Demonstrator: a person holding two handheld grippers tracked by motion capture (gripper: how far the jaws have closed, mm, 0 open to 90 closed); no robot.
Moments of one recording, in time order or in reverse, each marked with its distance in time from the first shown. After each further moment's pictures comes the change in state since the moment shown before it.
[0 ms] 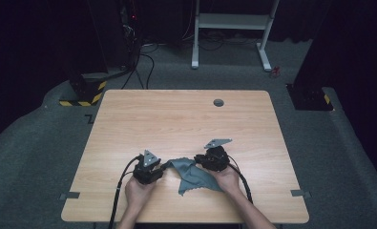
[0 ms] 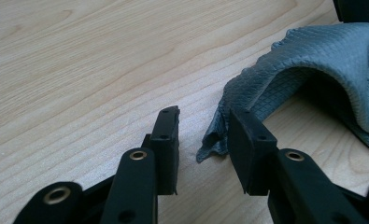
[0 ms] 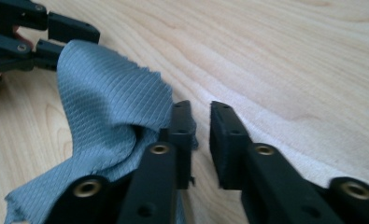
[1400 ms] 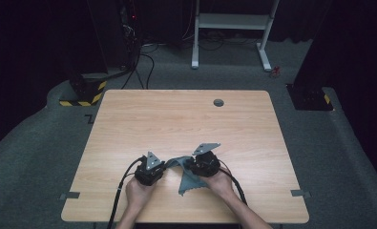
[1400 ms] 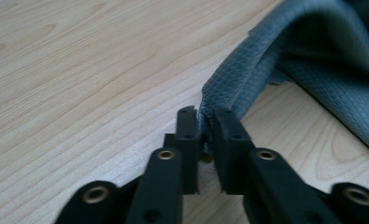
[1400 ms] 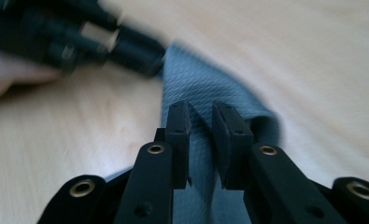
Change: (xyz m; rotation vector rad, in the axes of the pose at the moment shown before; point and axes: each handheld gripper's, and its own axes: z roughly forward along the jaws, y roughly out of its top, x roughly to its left) left arm -0.006 0.000 -0.001 -0.016 -0.014 0.067; right arm 0.044 0.010 0.005 0.024 0.048 -0.142
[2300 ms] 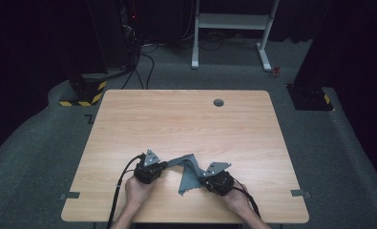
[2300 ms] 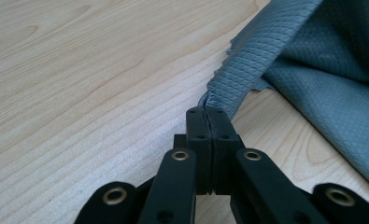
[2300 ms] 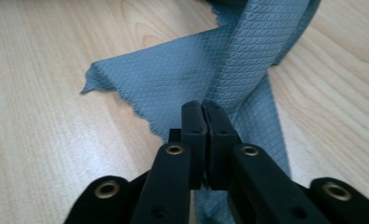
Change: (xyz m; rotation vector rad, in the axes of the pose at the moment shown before) left arm 0.004 0.006 -0.003 0.017 -0.081 -0.004; right arm 0.013 -0.055 -0.032 0.066 -0.051 -0.125
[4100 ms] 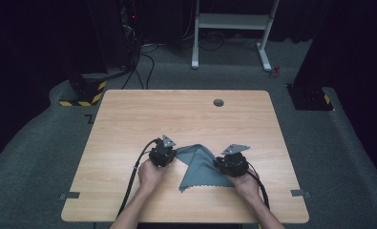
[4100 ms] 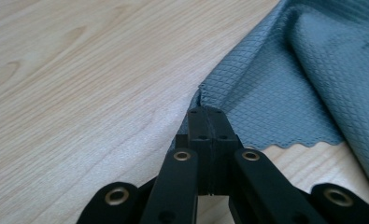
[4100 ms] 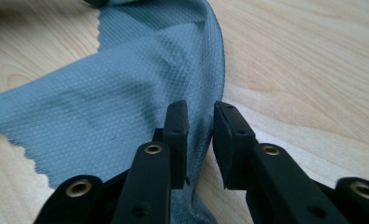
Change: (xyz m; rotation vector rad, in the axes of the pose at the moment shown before) left arm 0.005 0.053 0.052 0.130 0.050 0.006; right arm -0.066 -0.005 -0.017 -0.029 -0.158 0.225
